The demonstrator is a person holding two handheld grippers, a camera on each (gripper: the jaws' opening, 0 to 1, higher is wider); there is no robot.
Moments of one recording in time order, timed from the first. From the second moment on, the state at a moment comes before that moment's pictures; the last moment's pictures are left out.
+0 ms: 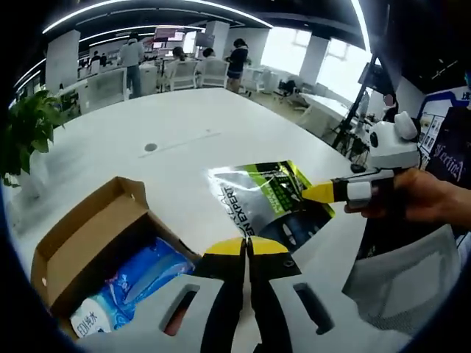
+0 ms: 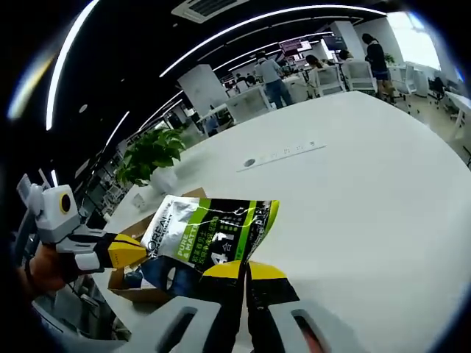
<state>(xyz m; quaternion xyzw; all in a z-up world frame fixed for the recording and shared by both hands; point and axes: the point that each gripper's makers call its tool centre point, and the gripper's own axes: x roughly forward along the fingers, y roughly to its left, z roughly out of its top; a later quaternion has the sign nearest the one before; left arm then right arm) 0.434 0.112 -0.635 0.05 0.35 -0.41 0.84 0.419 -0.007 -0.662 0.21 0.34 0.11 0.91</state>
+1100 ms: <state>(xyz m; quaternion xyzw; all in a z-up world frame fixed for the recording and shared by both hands) 0.463 0.091 -0.667 0.10 0.36 -0.43 0.82 0.460 -0.029 -0.687 0.21 0.36 0.10 0.91</state>
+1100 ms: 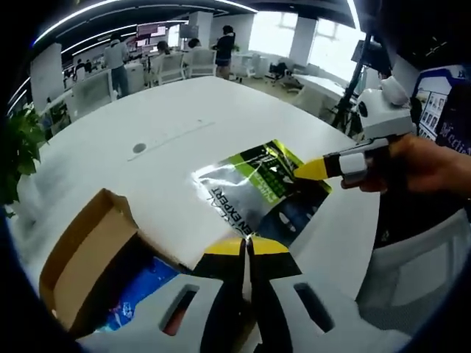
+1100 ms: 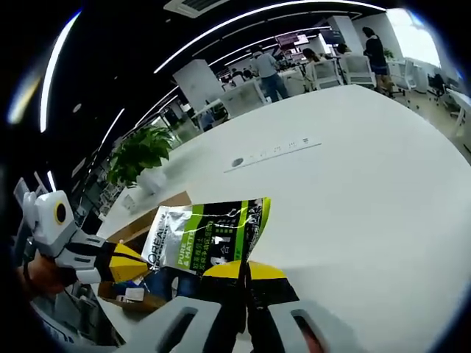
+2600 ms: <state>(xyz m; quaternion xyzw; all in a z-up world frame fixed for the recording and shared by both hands) 0.486 0.065 -0.726 0.17 0.38 -0.45 0.79 0.492 -0.051 -0.734 0.17 0.40 0.10 0.89</state>
